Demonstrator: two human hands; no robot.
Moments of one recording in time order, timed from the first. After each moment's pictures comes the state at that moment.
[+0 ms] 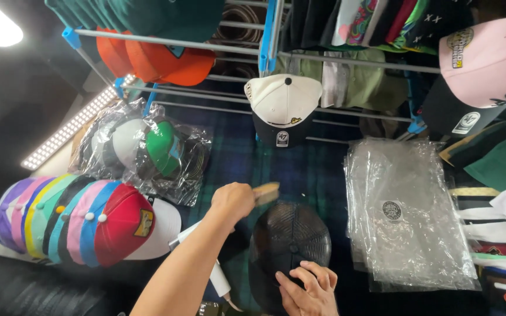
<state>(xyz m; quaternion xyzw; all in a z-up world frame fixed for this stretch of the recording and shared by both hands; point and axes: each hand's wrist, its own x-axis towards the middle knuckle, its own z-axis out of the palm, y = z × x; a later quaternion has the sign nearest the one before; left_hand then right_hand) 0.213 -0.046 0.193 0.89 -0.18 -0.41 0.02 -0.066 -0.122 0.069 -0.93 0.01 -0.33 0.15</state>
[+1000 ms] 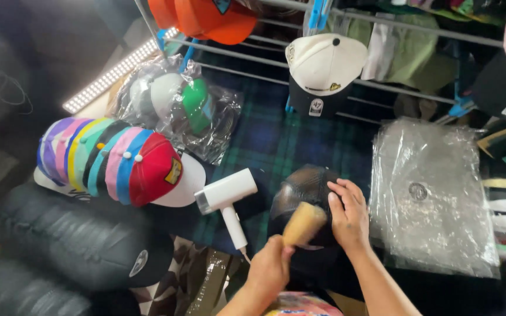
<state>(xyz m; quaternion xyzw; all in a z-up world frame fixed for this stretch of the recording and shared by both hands) -0.031 0.042 0.020 0.85 -0.18 -0.16 0.46 -0.003 -0.188 0.079 -0.89 0.20 -0.17 0.38</state>
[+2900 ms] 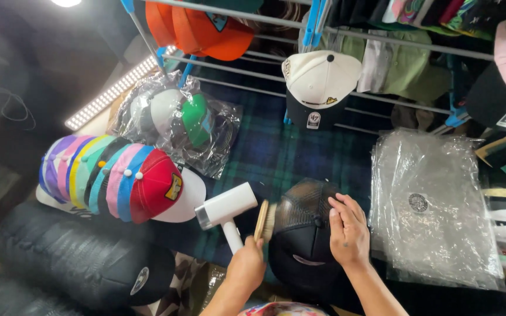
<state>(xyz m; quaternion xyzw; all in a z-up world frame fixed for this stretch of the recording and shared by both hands) 0.034 0.065 0.056 0.88 0.00 -0.38 0.30 -0.010 -0.177 0.082 -0.90 0.19 -0.19 0.34</state>
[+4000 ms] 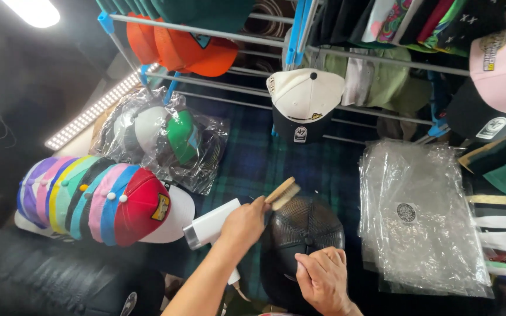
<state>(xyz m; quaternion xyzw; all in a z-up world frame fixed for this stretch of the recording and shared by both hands) 0.152 0.009 0.074 0.91 -0.23 -0.22 0.26 -0.032 -0.135 0.099 -0.92 -0.04 -0.35 0.16</state>
